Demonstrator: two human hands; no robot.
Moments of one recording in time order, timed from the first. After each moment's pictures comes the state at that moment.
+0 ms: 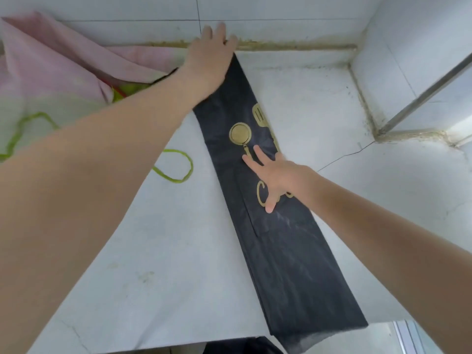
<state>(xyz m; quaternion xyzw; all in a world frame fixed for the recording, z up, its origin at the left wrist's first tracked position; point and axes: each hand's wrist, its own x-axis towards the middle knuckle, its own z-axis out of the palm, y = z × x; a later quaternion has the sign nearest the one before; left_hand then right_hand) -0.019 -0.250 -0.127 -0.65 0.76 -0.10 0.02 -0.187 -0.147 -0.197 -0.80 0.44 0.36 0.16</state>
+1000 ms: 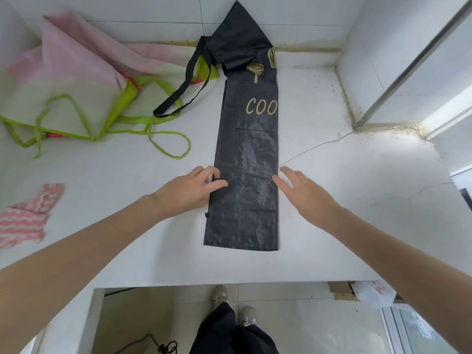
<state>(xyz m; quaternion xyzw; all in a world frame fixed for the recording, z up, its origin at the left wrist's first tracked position) -0.009 -0.010 -0.232 -0.43 0.90 0.03 -0.07 -0.307 -0.048 -0.219 -0.91 0.39 0.09 -0.07</state>
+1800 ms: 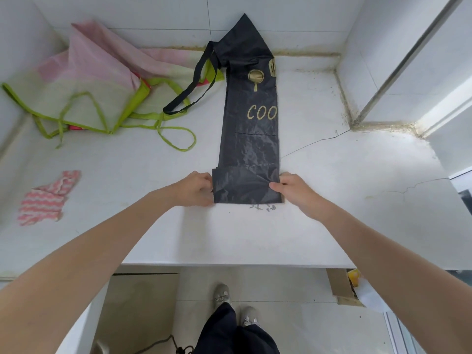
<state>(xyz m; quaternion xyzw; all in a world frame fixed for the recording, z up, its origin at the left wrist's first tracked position) -0.026 0.010 -0.221 -0.63 0.67 0.39 -0.01 -0.282 -0.033 -0.206 -0.60 0.60 -0.11 0.53</state>
